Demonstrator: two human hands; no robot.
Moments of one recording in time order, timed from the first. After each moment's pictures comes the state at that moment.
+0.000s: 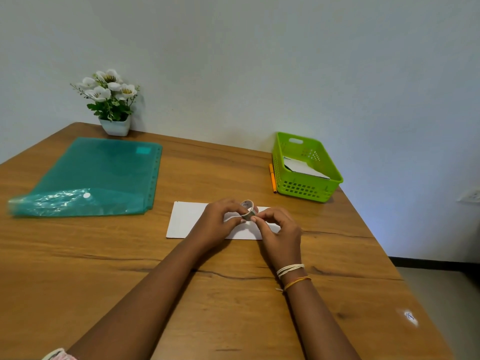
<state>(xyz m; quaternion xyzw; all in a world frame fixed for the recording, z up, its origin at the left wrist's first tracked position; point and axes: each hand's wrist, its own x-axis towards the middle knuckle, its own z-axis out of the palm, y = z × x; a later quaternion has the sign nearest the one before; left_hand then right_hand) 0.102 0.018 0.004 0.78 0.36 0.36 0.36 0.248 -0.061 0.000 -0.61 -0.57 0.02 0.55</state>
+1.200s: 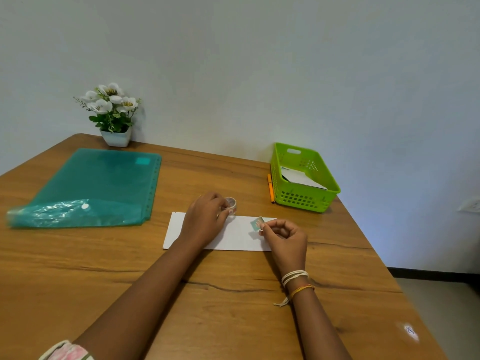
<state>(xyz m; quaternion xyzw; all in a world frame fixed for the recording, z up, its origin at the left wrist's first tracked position) 0.102 0.048 0.007 0.81 0.45 0.36 0.12 0.258 -0.055 0.006 -0.63 -0.35 0.24 0.65</state>
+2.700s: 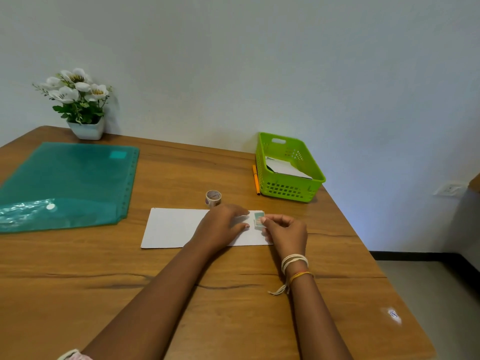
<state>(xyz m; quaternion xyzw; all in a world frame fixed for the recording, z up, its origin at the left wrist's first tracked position) 0.151 0.024 0.000 0.85 0.38 0.27 0.27 0.288 -0.057 0.009 -0.73 -0.28 0.23 0.58</state>
